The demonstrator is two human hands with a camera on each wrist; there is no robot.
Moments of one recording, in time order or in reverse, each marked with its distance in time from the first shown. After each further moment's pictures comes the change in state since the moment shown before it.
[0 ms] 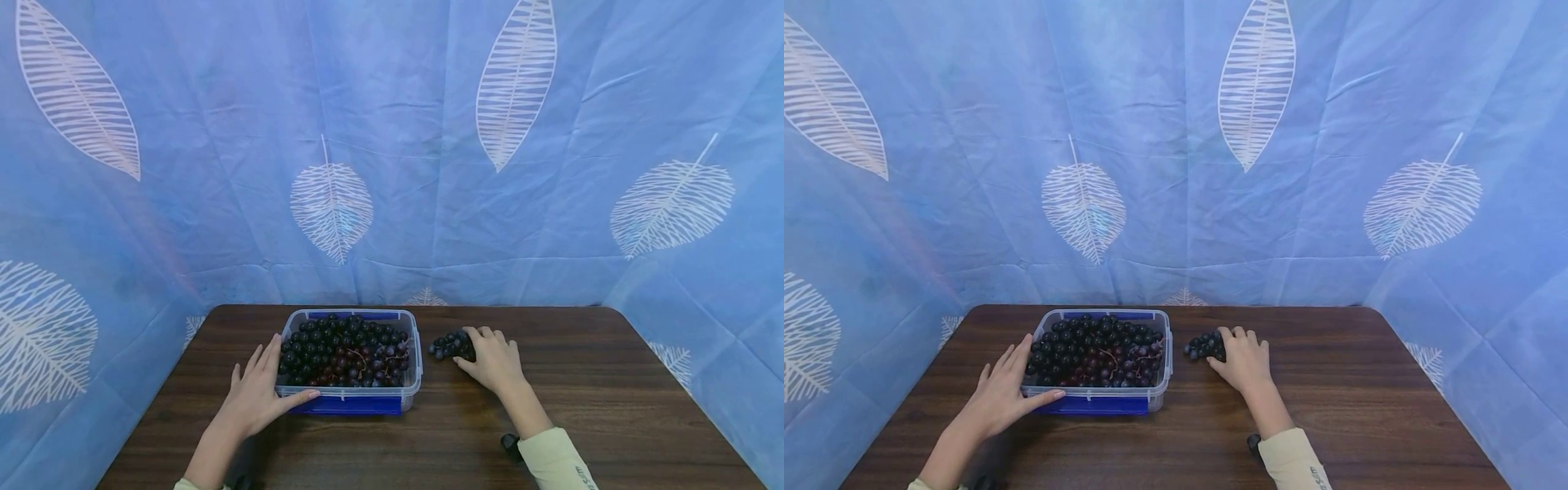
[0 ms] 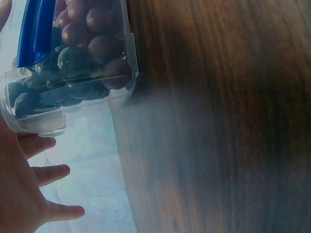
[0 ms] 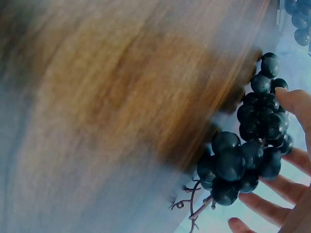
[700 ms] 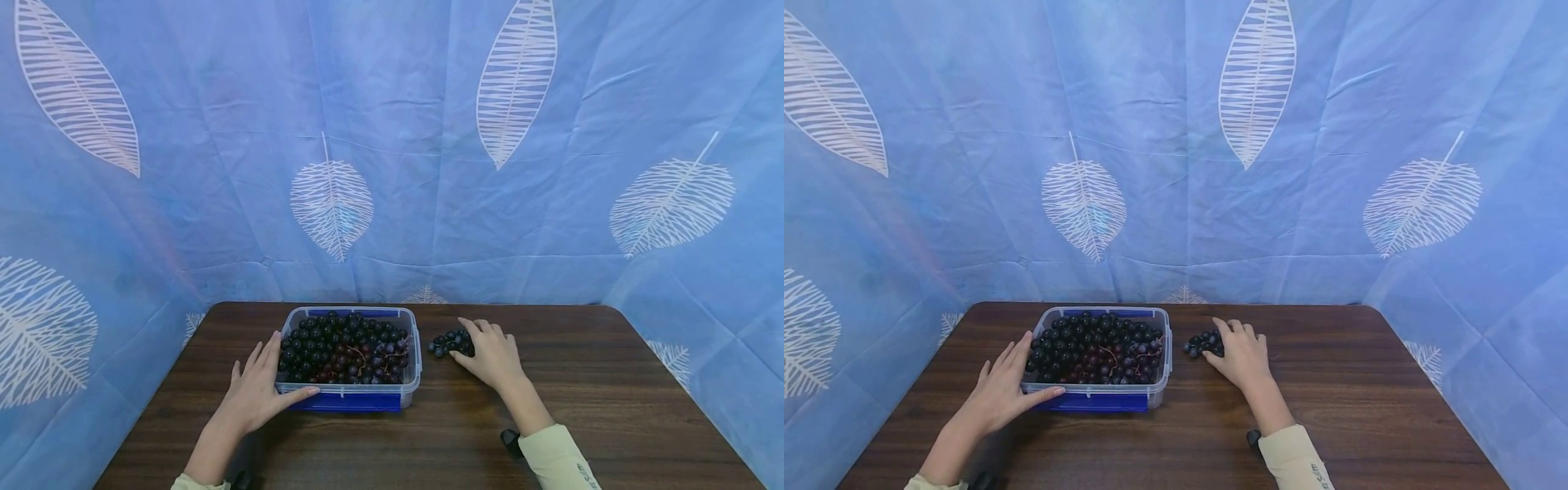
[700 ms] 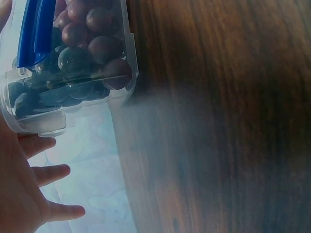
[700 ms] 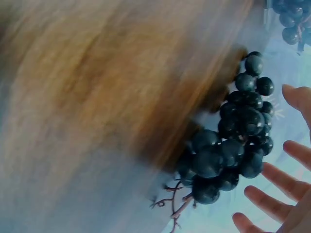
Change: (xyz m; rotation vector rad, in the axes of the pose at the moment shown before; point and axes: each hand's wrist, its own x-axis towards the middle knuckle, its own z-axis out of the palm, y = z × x) left_hand 0.001 -0.001 0.000 0.002 0.005 0.012; right_hand 0.001 -0.003 -0.006 0.027 0.075 -0.038
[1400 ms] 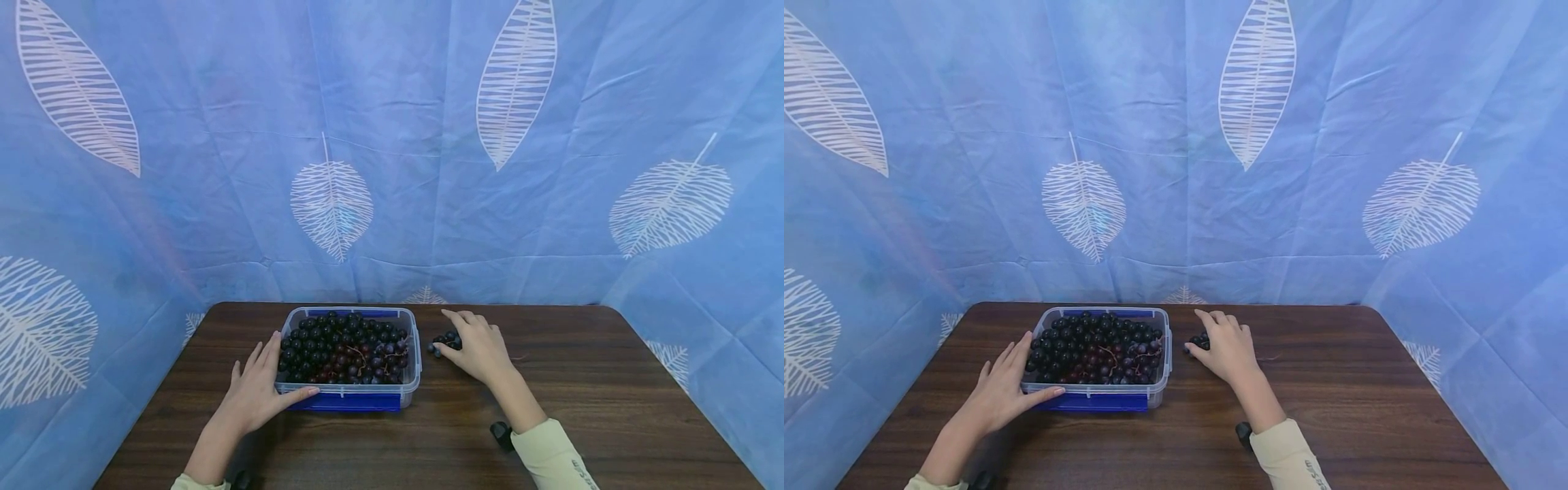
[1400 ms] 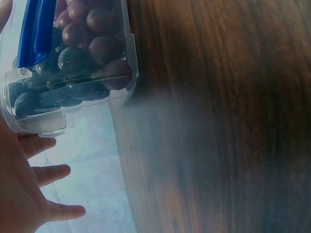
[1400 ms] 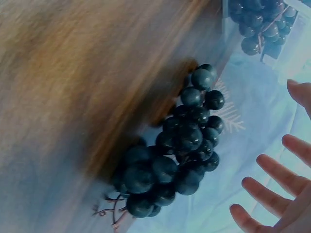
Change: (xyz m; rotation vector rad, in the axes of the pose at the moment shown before) left_hand 0.000 0.001 -0.001 -0.004 -0.002 0.000; right_hand 0.007 -0.026 -0.019 0.093 0.049 -0.090
